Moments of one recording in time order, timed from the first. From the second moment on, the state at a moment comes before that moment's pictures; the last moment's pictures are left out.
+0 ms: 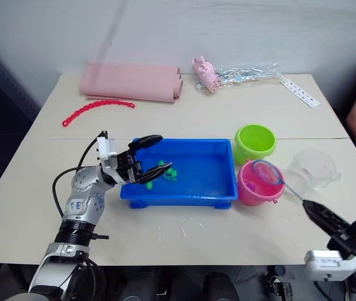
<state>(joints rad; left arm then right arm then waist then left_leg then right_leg) -0.53 0.26 0.05 0.33 -0.46 -0.18 -1.08 0.61 -0.76 -0.83 -0.38 -0.63 -0.85 0.28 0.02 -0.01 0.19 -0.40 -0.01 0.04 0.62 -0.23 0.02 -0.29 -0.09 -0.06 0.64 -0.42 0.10</state>
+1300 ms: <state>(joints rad) -0.13 0.68 0.36 0.01 -0.62 0.19 -1.09 -0.18 -0.96 0.01 -0.39 0.47 0.35 0.72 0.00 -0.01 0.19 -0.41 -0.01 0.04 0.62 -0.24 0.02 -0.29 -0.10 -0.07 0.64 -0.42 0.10</state>
